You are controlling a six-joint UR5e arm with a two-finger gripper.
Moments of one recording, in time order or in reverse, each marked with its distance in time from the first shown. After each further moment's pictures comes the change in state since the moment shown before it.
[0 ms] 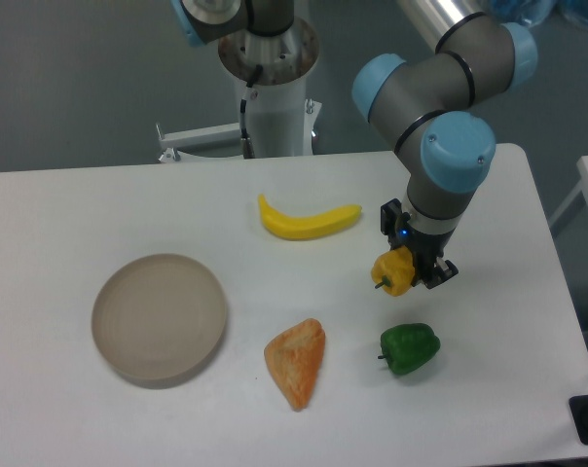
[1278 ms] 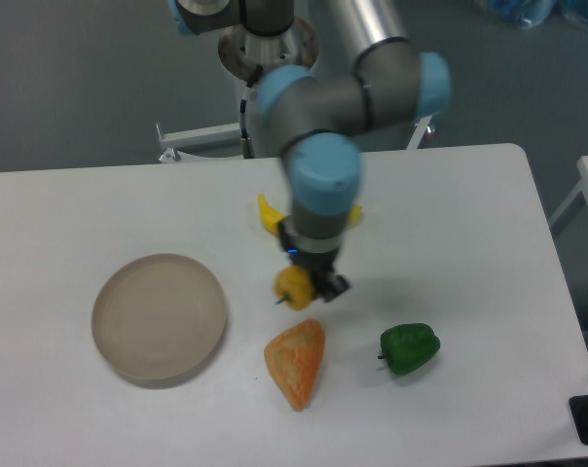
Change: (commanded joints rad) arm -0.340 0.035 -0.080 0.008 -0.025 -0.432
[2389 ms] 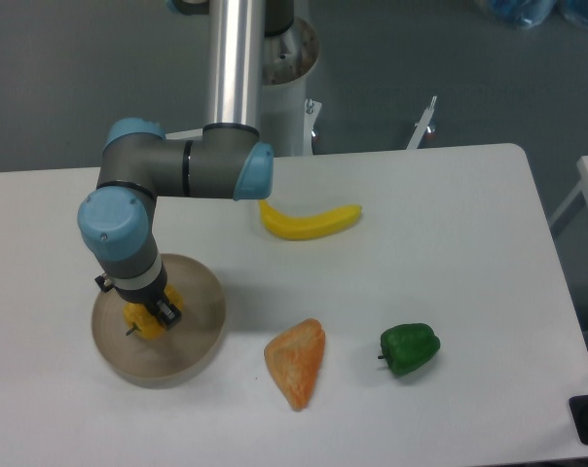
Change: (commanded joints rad) arm -0.226 -0.140 -0.028 0.192 0.000 -0.327
